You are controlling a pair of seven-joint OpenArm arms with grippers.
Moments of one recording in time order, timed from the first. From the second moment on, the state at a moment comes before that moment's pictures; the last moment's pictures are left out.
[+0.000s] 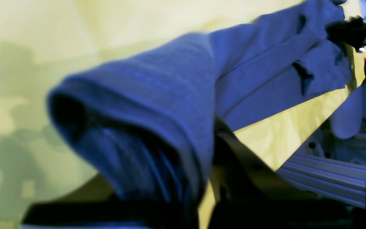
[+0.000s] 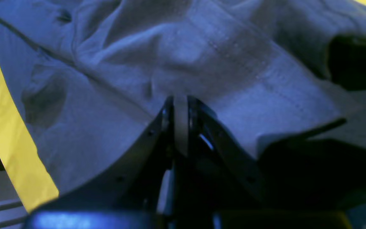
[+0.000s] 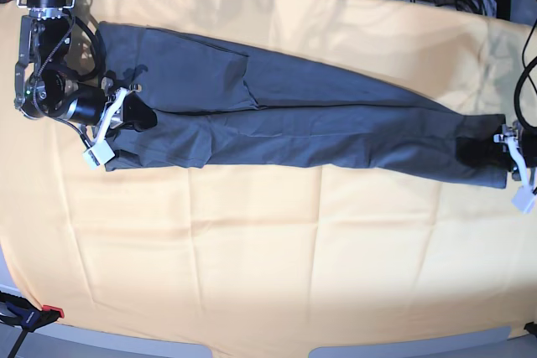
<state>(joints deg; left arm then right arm) -13.7 -49.8 -6.0 73.7 -88.6 -34.4 81.0 -1.0 23.2 8.3 81.6 50.9 40.7 -66.1</state>
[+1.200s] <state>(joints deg) -3.7 -15.8 -6.3 98.7 -88.6 -40.3 81.2 -0.1 22.3 7.9 81.7 48.3 41.6 -64.0</state>
